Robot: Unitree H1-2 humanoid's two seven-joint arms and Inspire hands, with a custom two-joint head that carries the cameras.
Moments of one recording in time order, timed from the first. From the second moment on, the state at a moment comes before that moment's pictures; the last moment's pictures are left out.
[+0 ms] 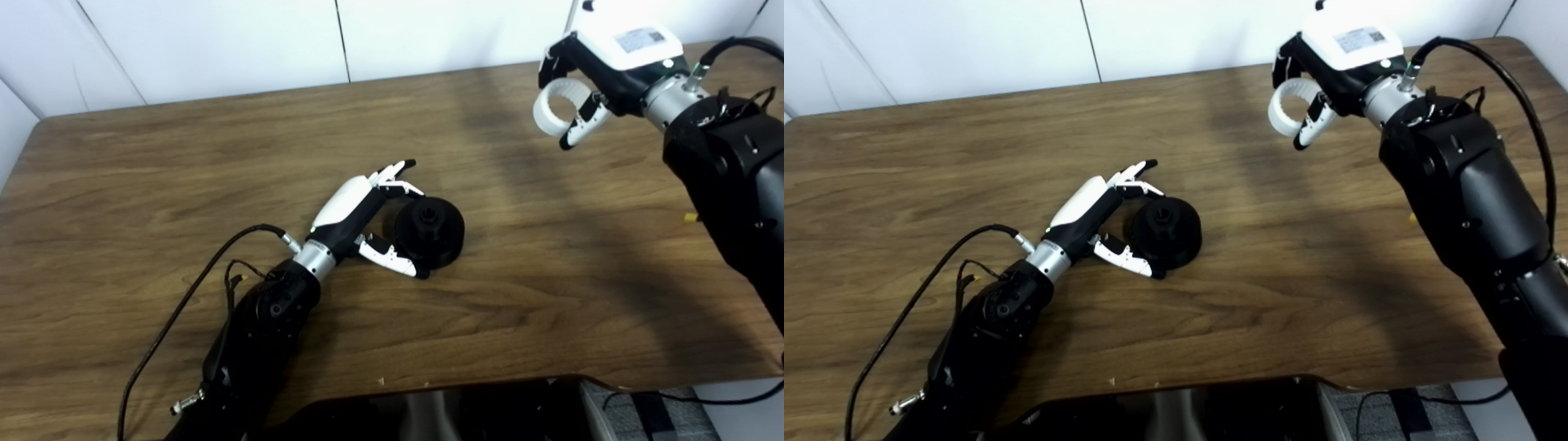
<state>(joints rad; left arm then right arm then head) -0.32 0.16 -0.38 0.23 0.48 -0.17 -0.17 -0.50 -0.59 0.22 -0.36 -0.95 0.19 0.52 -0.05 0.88</state>
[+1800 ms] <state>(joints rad) -0.33 0.15 -0.39 0.23 0.48 -0.17 -0.17 -0.39 -0.35 0.30 -0.51 -1.00 0.08 0.64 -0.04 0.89</state>
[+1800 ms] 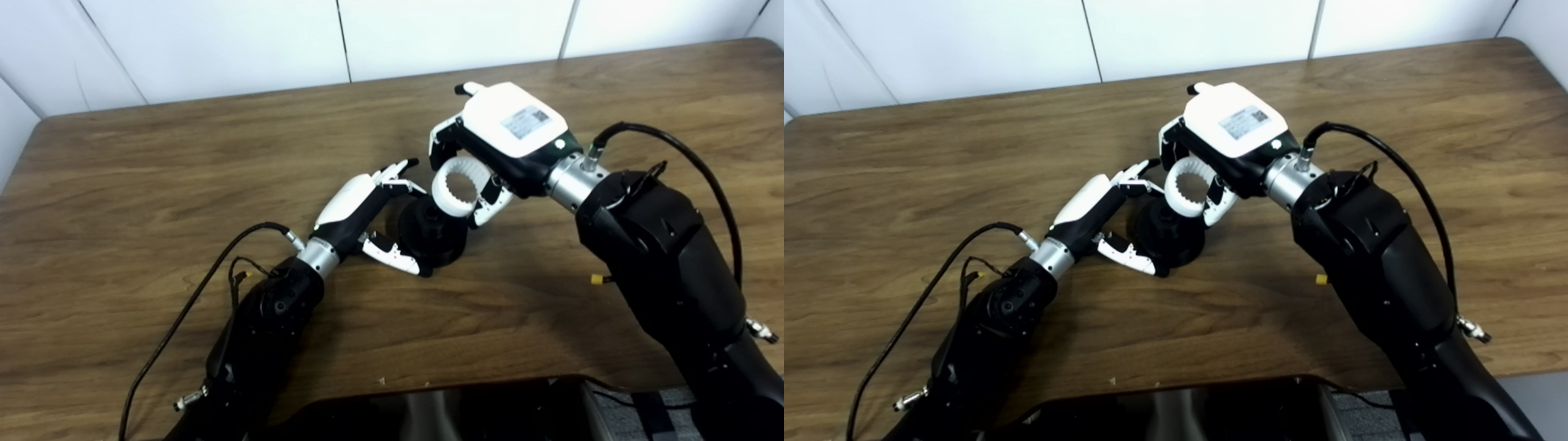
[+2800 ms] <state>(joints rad) -0.33 0.15 -0.39 0.23 0.50 -0.17 -0.17 -0.38 -0.28 0.36 -0.43 -1.05 0.06 0.65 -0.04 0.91</state>
